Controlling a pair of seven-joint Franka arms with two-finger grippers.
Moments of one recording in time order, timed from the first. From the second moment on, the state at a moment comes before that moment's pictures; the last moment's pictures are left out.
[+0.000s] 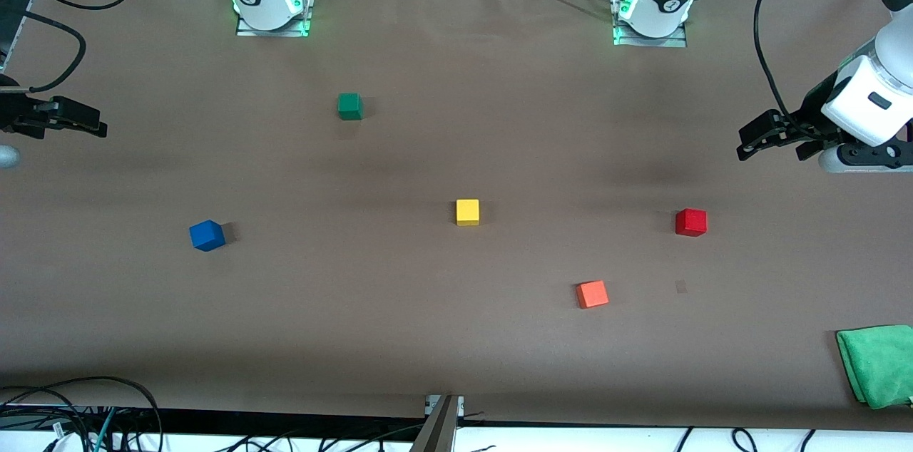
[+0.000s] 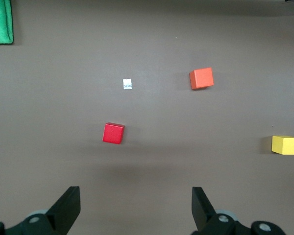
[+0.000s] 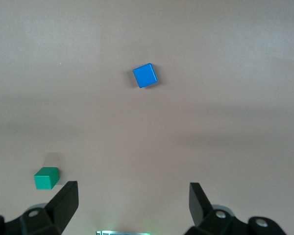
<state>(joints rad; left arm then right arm) -0.10 0.07 0.03 -1.60 -0.06 1.72 -0.11 0.03 0.18 -0.11 -1.42 0.00 1.47 -0.12</state>
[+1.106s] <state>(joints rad) -0.09 0.07 0.04 -1.60 -0.06 1.69 0.02 0.03 0.18 -0.11 -1.42 0.00 1.47 -0.12</state>
